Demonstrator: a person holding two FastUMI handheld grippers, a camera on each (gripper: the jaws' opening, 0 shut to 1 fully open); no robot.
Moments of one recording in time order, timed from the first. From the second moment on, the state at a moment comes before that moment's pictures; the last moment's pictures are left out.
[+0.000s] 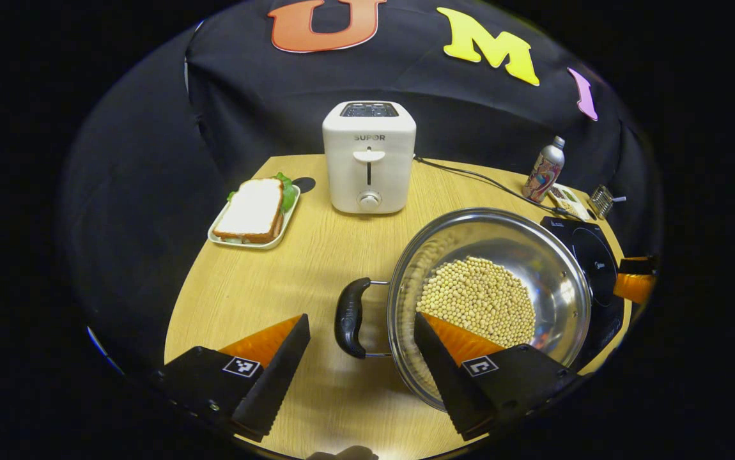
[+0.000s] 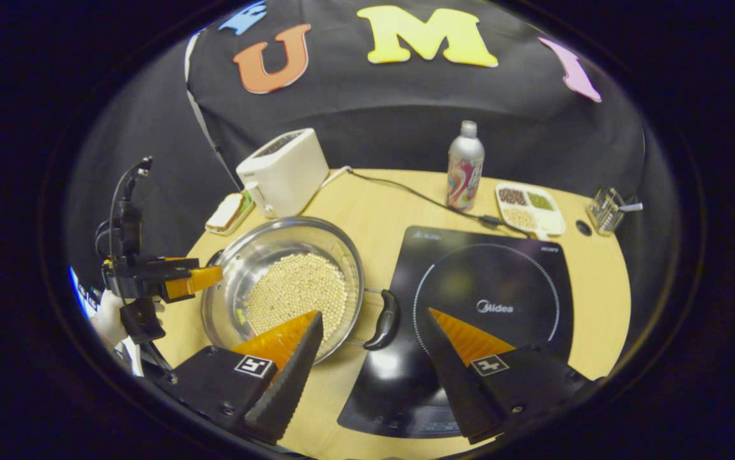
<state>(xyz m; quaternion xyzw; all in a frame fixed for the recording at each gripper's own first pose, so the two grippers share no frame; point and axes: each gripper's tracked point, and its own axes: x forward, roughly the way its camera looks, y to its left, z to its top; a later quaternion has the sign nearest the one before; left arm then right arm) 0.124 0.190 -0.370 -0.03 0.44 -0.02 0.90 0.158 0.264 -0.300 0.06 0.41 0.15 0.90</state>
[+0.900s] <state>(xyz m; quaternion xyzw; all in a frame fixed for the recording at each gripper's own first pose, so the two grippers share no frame) 0.137 0.175 -0.415 -0.07 0.53 -0.04 0.84 0.185 0.275 -0.352 0.07 0.50 0.06 0.86</state>
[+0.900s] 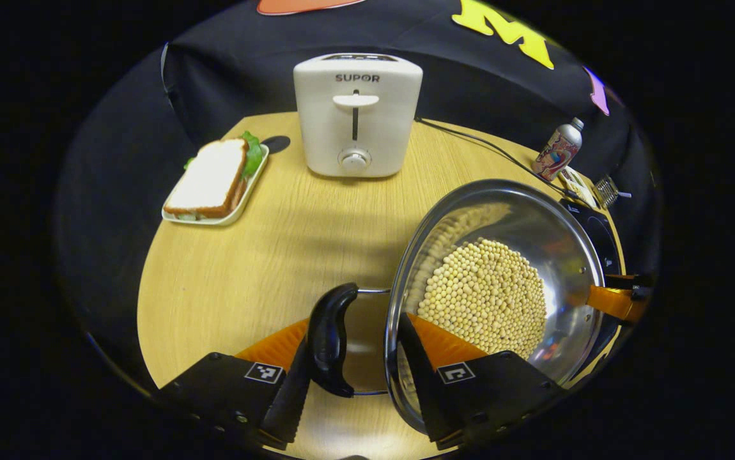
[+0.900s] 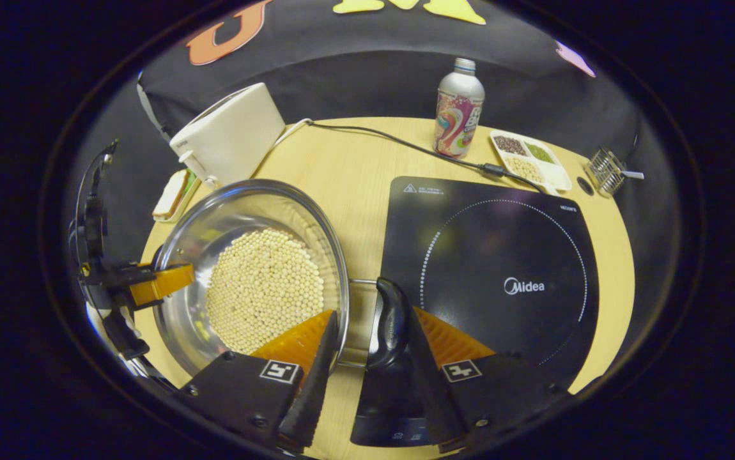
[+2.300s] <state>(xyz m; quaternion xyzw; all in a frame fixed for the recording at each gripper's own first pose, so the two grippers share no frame) 0.138 0.175 -0.395 -0.05 0.47 -0.07 0.88 0.111 0.086 -0.266 0.09 0.40 0.06 0.91</state>
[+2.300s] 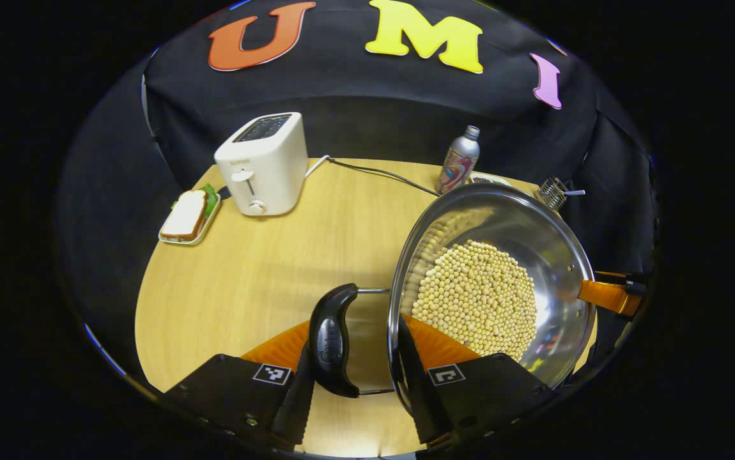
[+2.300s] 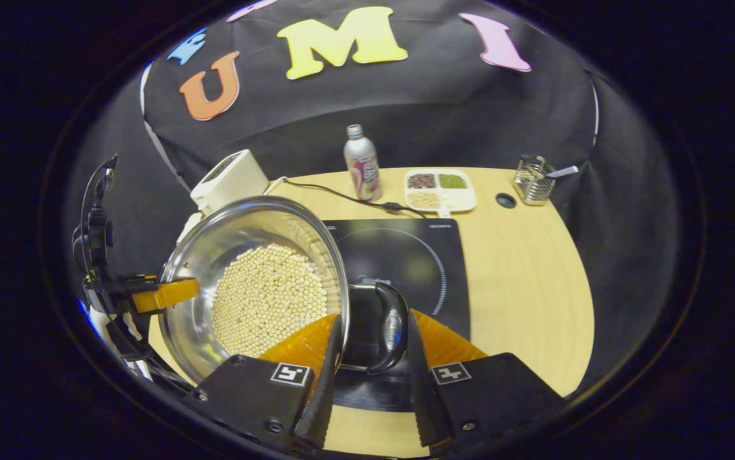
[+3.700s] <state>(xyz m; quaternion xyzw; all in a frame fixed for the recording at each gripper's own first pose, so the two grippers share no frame) 0.141 0.181 -0.401 -0.07 0.51 -0.07 0.85 0.177 -0.031 -0.309 0.07 0.43 0.05 0.90</state>
